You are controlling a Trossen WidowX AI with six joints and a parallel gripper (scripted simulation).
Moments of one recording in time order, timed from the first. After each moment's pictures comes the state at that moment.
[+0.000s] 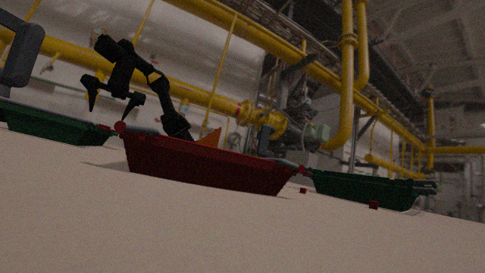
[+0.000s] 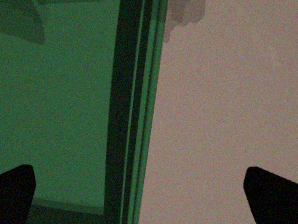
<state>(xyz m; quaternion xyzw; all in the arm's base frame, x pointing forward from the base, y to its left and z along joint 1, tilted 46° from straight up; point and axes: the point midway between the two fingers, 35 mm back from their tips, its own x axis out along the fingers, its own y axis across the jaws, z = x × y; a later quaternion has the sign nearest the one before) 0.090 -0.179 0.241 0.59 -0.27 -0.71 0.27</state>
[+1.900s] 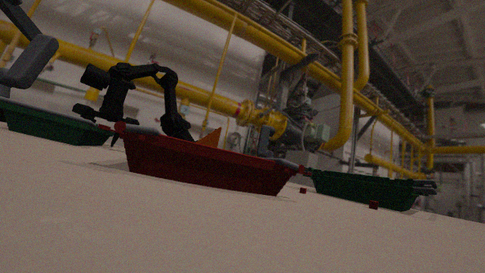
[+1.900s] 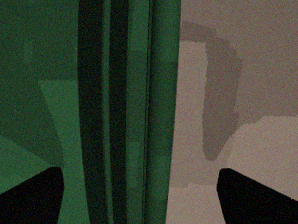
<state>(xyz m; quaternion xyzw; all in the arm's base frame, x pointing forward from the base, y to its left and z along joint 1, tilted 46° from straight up) 0.065 -0.236 0.181 0.60 -0.30 -0.70 0.25</state>
